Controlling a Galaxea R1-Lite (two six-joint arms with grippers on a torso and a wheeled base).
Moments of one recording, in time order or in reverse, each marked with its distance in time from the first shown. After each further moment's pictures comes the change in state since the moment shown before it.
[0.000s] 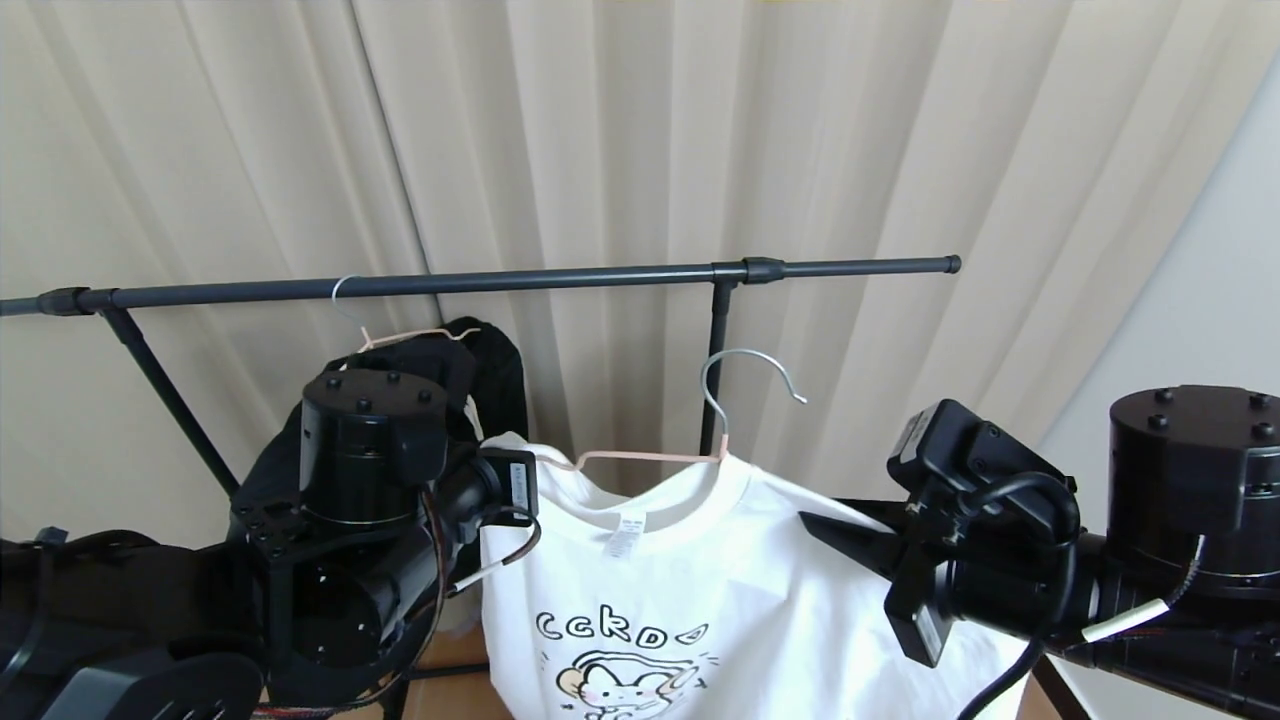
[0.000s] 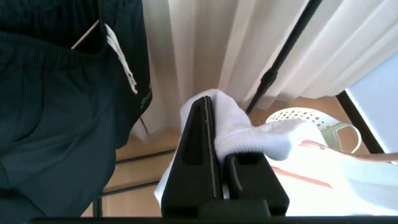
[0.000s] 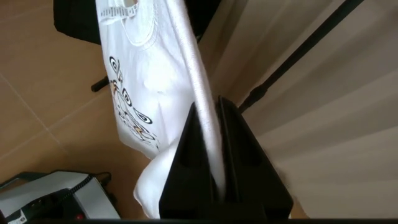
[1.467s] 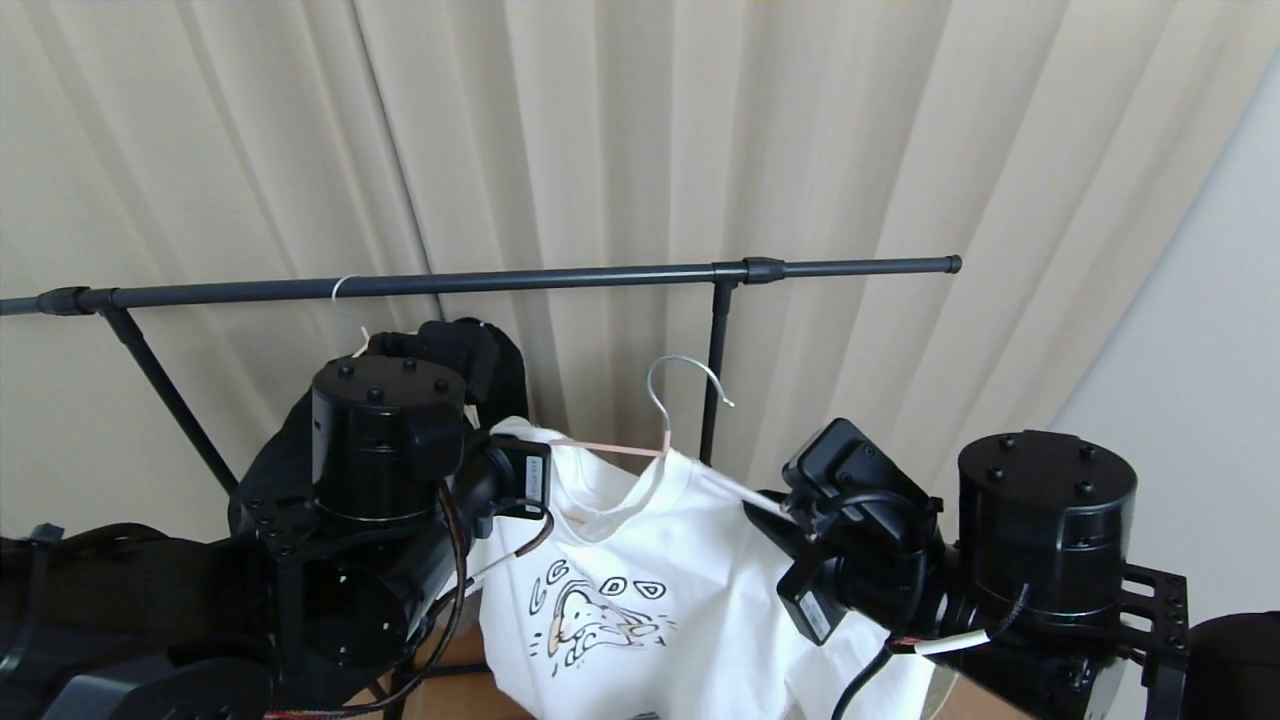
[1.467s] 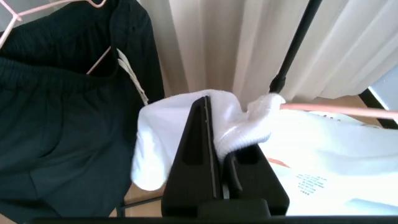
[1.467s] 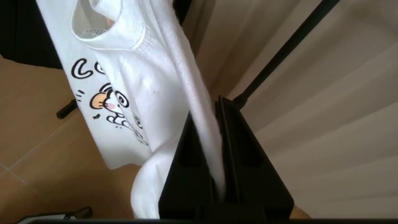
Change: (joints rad) left arm -0.049 -0.004 -0.043 0.010 0.097 0.101; right arm 0.105 0.217 0.009 -0.278 -0.234 0.051
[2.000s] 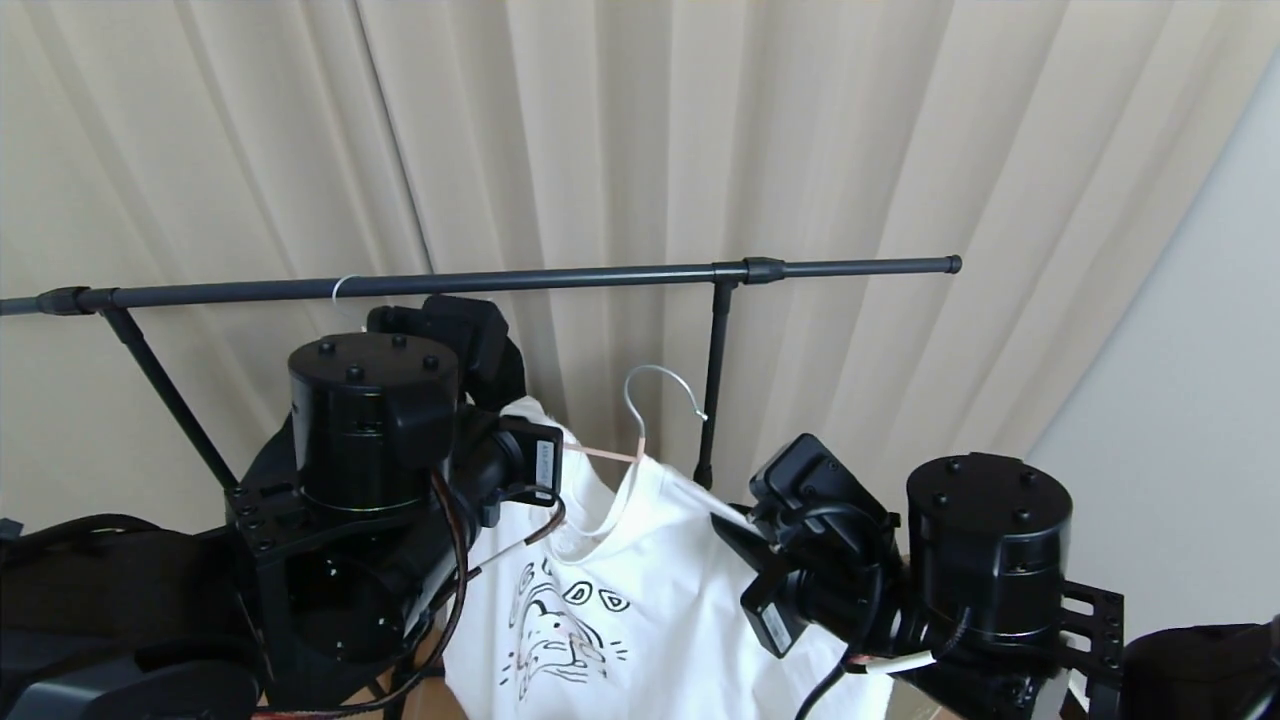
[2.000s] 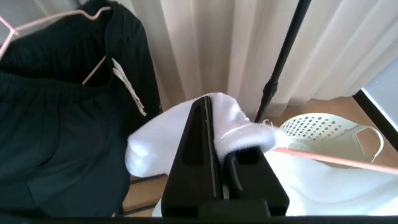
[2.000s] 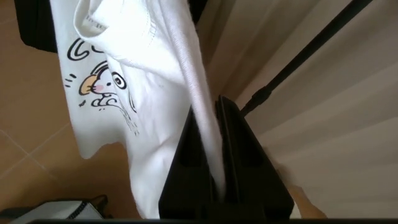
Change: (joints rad) left arm -0.034 -0.026 -0.038 0.000 -0.003 0.043; right arm 0.039 0.088 -0.008 -0.097 0.007 0.074
